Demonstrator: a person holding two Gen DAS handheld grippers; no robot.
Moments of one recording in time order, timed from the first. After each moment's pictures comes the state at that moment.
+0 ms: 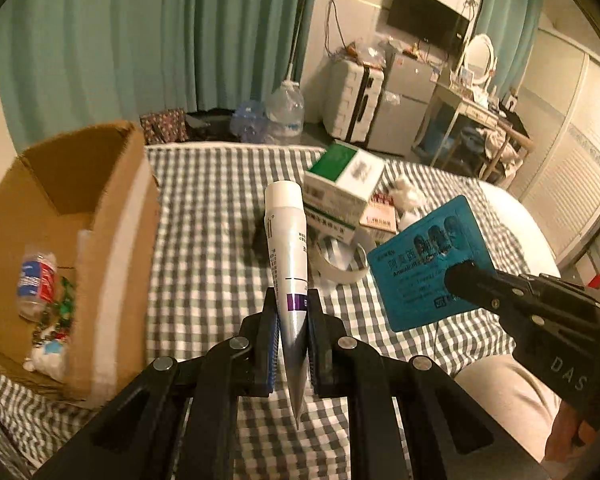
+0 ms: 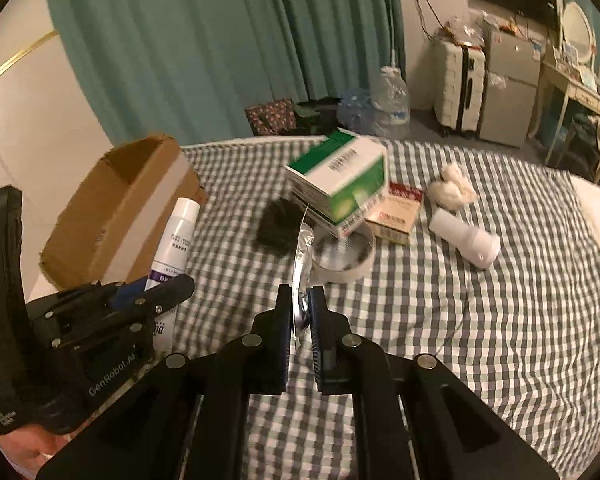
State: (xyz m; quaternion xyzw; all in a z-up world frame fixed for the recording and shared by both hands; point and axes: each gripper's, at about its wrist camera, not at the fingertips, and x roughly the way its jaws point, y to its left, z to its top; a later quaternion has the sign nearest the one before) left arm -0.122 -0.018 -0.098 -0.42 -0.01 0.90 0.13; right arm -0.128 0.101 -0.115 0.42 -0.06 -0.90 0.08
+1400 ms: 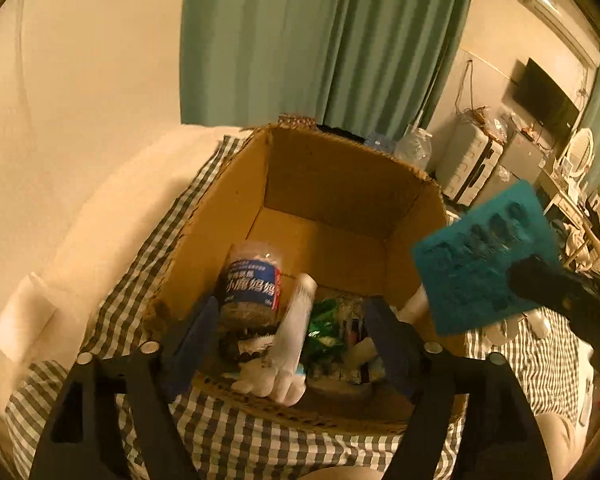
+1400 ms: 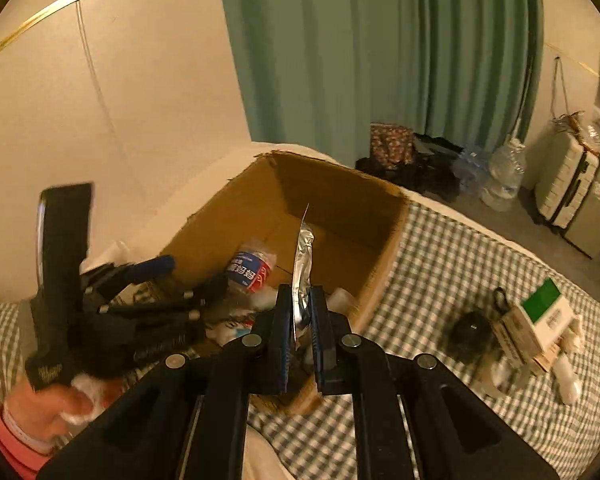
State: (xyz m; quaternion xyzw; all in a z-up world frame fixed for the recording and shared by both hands) left arm -0.137 -0.265 -0.098 -0.41 -0.11 0.91 -0.05; right arm -0.191 -0.143 -0.062 0.40 0.05 -0.88 0.25
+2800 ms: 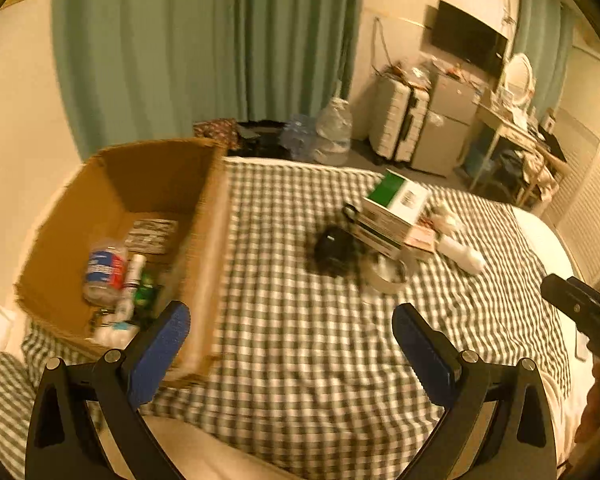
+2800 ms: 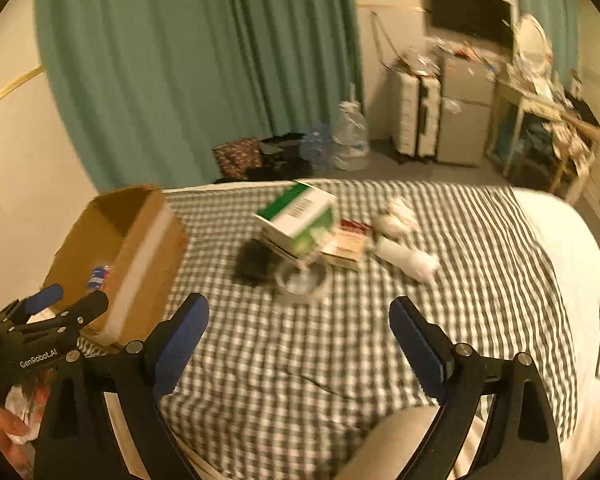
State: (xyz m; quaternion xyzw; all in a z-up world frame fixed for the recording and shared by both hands) left arm -0.107 -0.032 -0.081 -0.41 -0.01 0.91 0.05; right arm -0.089 0.146 -0.077 0.38 -0.09 -0.92 -0.01
